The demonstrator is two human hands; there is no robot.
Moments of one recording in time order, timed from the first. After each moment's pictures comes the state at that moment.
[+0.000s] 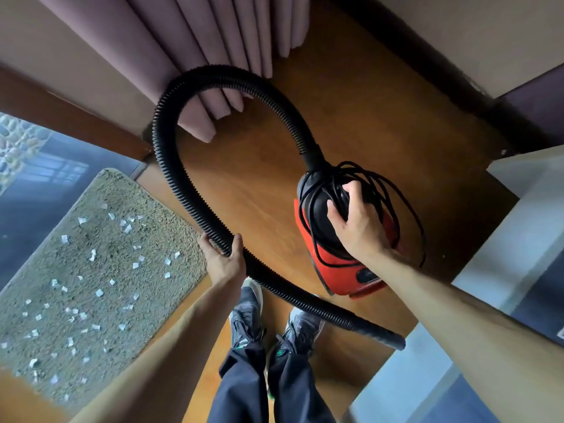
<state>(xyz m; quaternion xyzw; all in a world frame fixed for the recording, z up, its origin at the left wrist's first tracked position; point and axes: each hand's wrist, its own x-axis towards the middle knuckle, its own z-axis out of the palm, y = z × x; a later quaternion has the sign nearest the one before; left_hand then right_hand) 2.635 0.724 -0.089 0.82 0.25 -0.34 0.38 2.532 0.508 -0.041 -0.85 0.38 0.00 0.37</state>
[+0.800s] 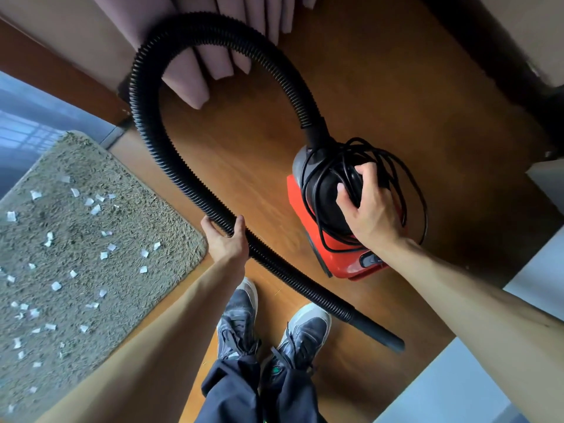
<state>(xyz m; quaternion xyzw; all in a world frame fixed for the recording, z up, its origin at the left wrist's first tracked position) 2.653 0.716 -0.202 0.79 0.33 -0.33 0.41 2.559 0.507 -0.135 -0.88 0.33 -0.03 0.34</state>
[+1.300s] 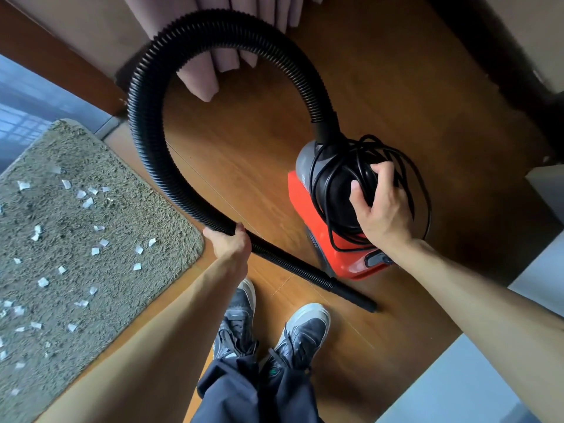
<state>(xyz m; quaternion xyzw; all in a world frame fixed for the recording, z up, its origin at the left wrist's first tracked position) 2.651 0.720 -0.233 0.73 0.41 -0.35 0.42 2.554 0.505 -0.141 -0.90 0.33 -0.06 0.27</state>
